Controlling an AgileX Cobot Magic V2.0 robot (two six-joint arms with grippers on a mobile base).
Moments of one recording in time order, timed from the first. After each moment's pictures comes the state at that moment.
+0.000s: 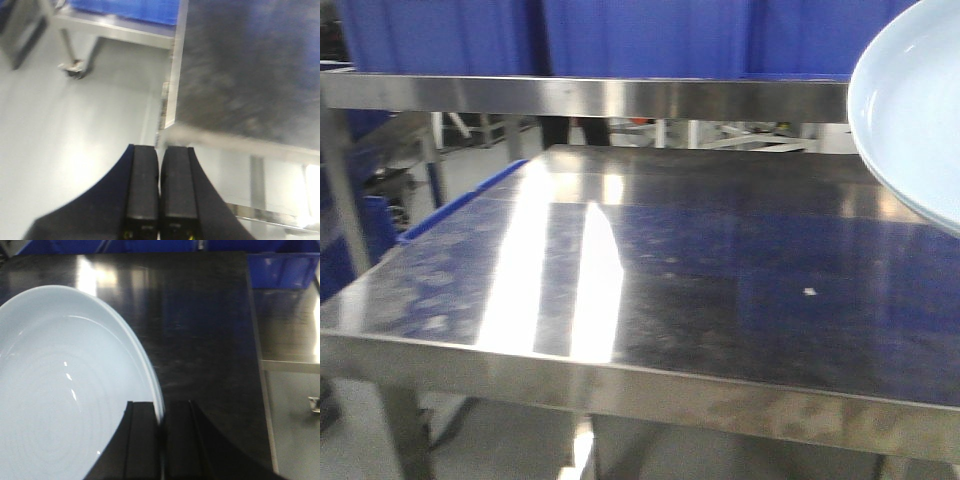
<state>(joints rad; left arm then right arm) -0.32 0.57 -0.47 0.21 0.66 -0.39 0.02 0.51 -0.57 -0.07 0.58 0.25</state>
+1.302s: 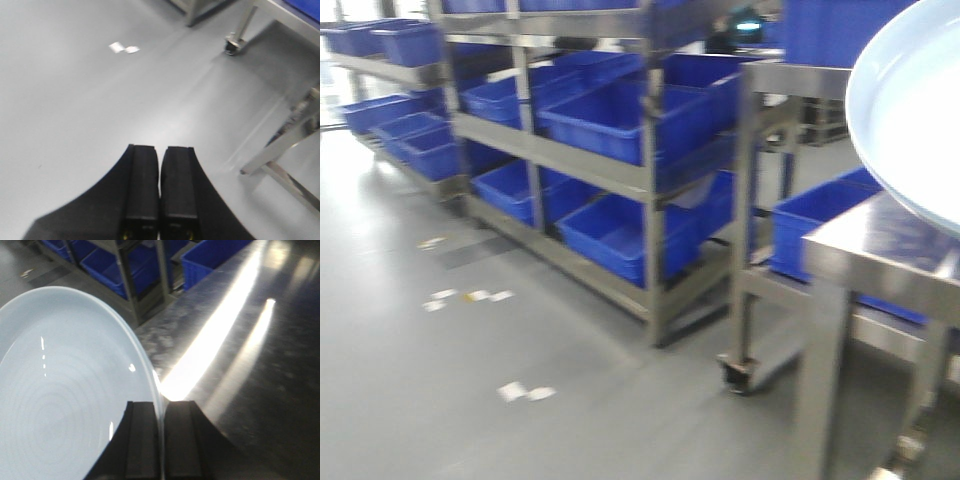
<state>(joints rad) -0.32 0.57 -0.47 0.21 0.66 -0.39 0.02 0.51 -0.57 -0.07 0.58 0.25</state>
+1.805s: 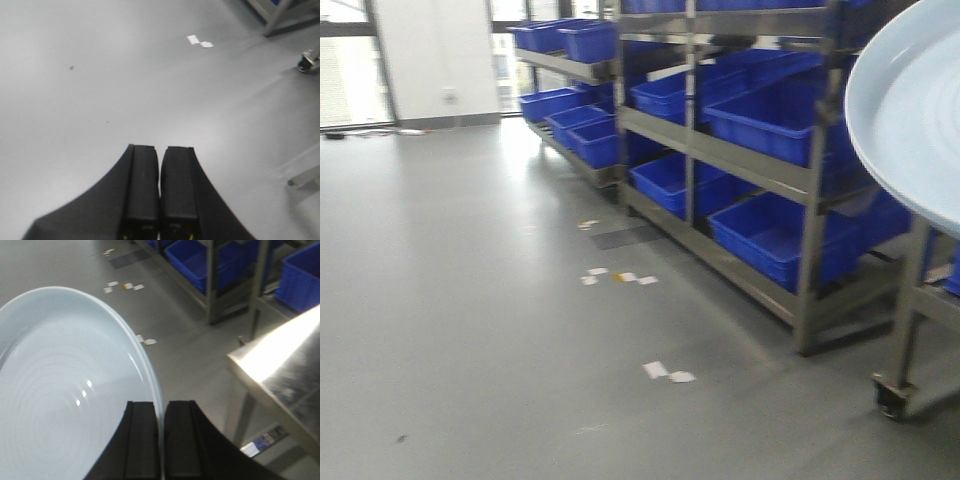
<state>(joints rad) -0.32 0.57 -0.47 0.21 0.66 -0.39 0.02 0.51 -0.57 -0.07 0.58 0.25</state>
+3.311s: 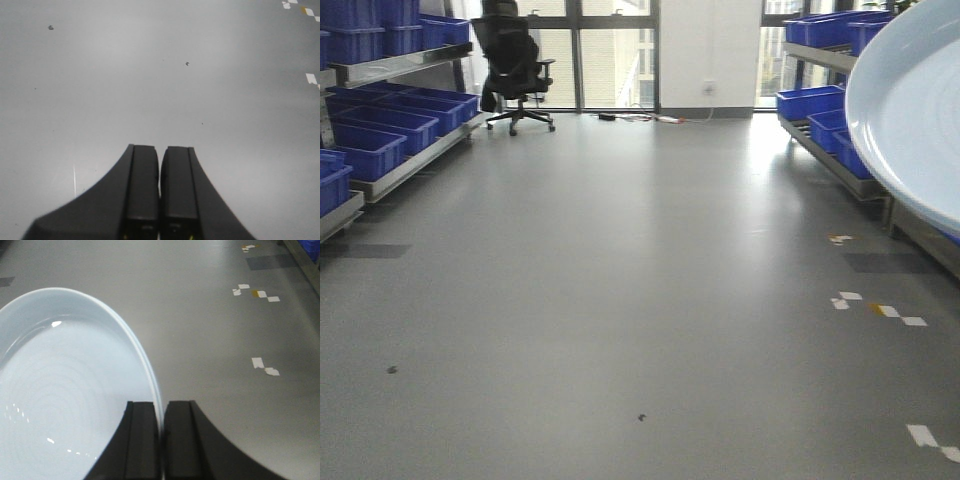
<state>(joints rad) -0.32 0.57 -0.47 0.21 0.67 -0.39 0.02 0.51 -0.57 -0.07 0.58 0.25</state>
